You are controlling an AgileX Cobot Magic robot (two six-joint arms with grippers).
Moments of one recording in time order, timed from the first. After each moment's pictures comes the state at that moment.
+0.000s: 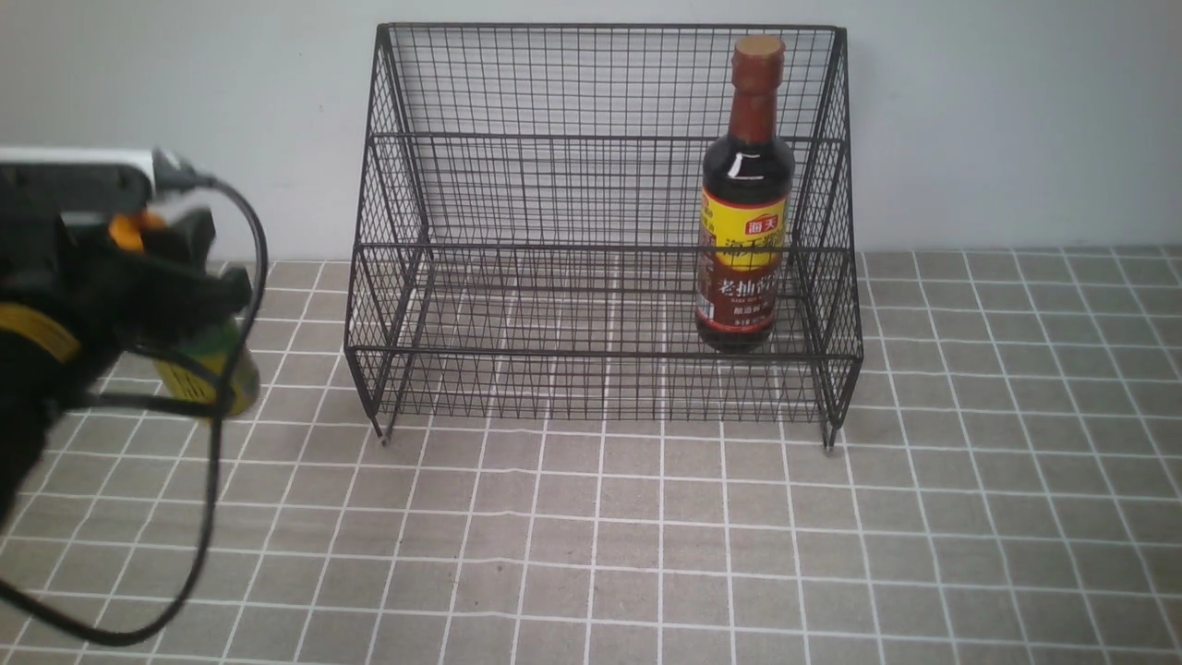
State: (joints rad) right arm 0.01 -0.01 0.02 -0.04 0.38 0.12; left arm 0.00 1.31 -0.64 0.19 -0.48 -0.15
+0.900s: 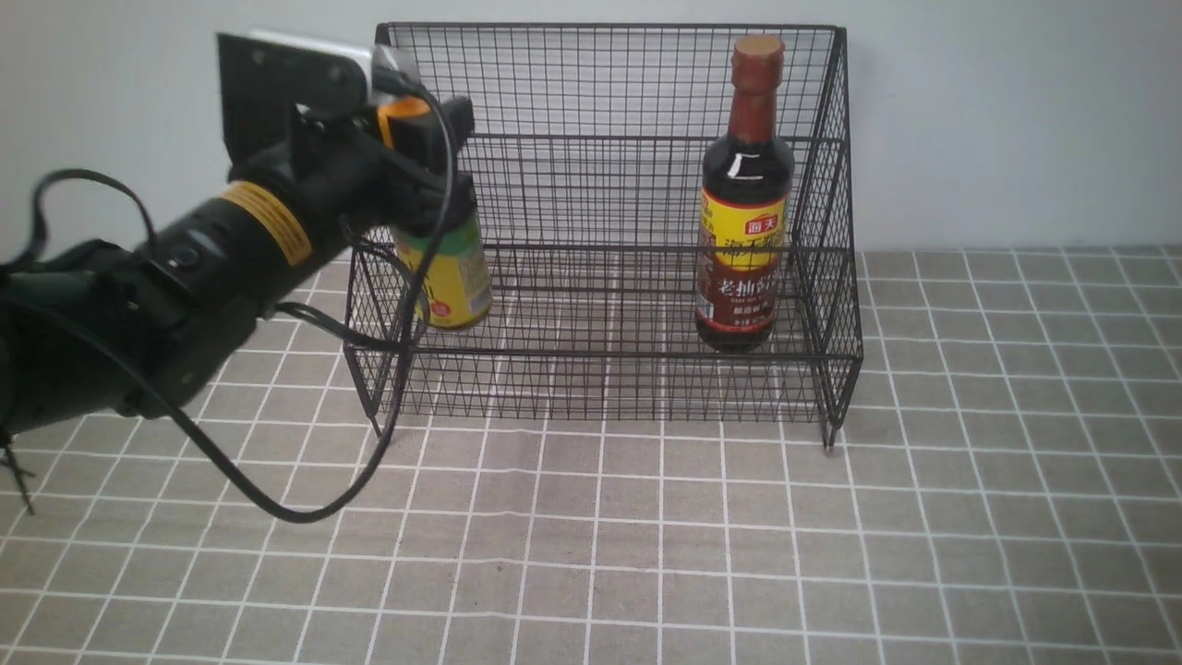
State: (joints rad) right arm 0.01 -0.01 0.02 -0.04 0.38 0.12; left arm -0.21 1.67 -0.93 0.51 -0.71 -0.51
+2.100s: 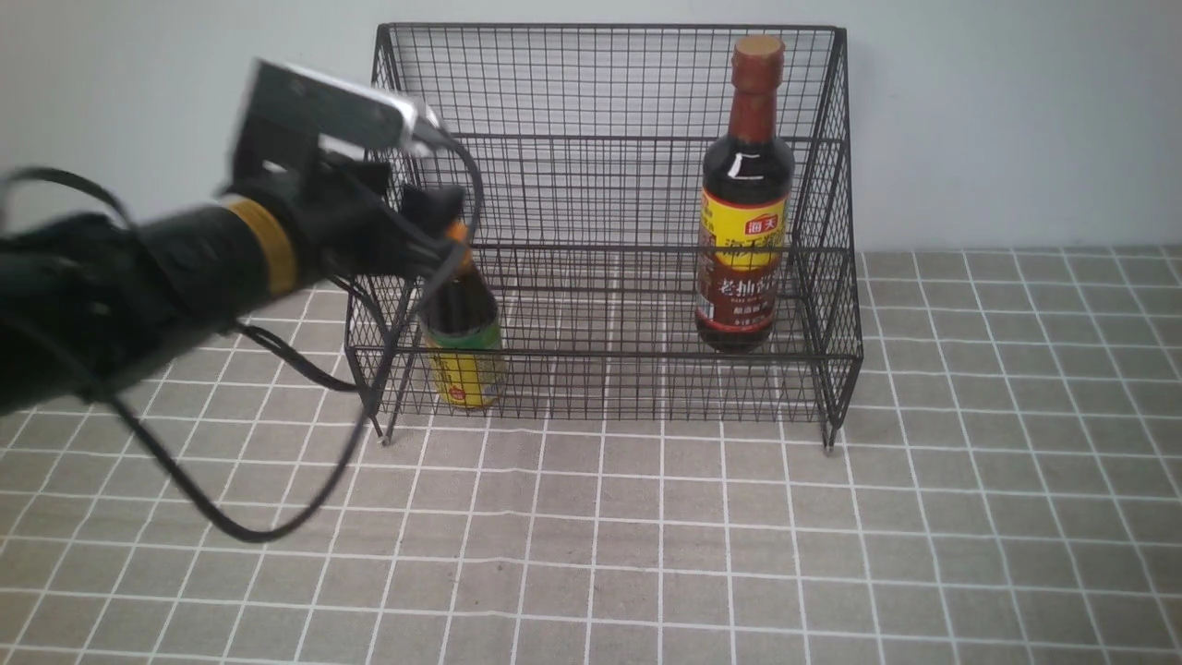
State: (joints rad) right arm 0.01 -0.01 0.02 -0.04 0.38 0.12; left arm -0.21 1.53 -0.94 0.84 -0.28 -0.74
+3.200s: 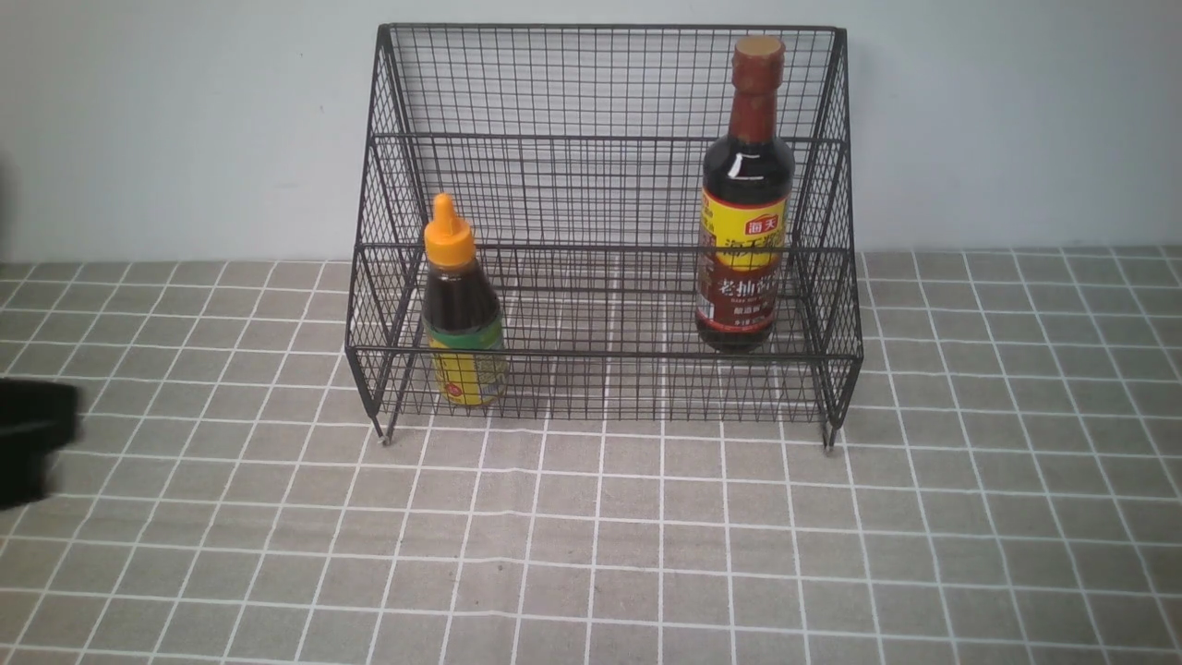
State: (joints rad) right arm 0.01 -0.01 0.02 -0.04 0.38 0.12; left arm -0.21 0.66 -0.94 -0.08 0.97 -0.11
